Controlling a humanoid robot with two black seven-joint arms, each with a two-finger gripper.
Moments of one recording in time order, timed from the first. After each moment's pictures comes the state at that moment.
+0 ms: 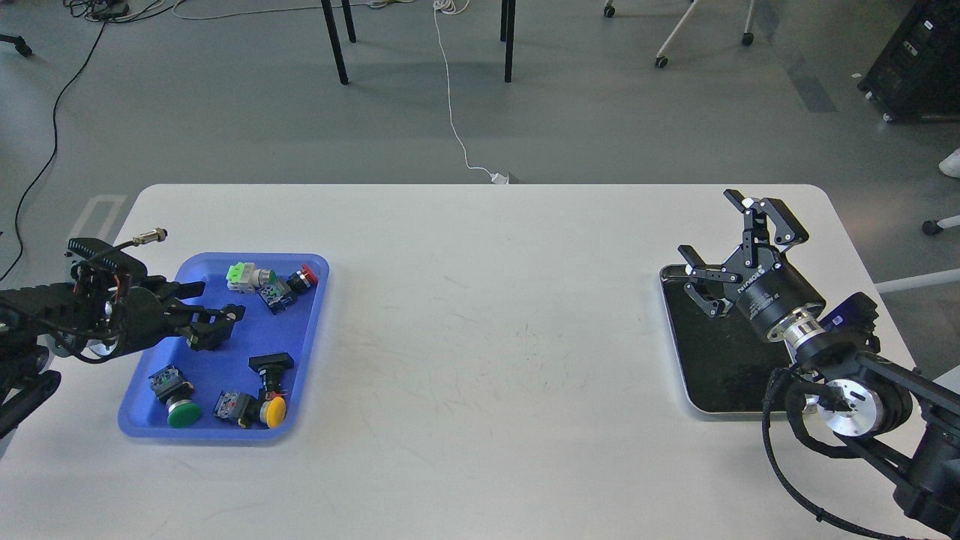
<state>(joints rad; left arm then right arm) -0.58 0.71 -0.55 -0.82 2.10 -0.12 -0.49 0.44 -0.57 0.58 1.12 -0.11 0.22 0.49</state>
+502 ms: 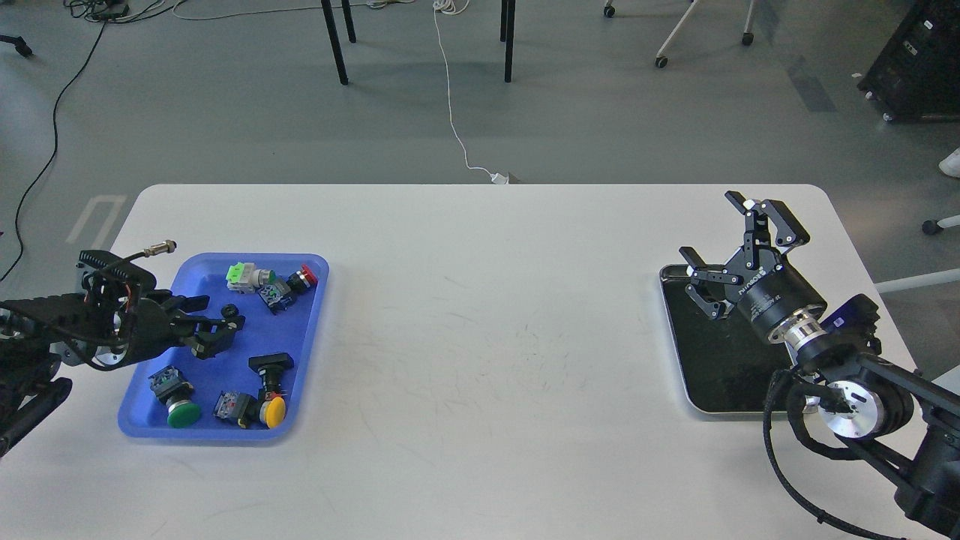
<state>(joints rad) -0.59 0.65 -0.54 -0.73 2.10 -0.11 -0.49 0.44 -0.57 0.58 1.12 -0.11 0.22 0.49</state>
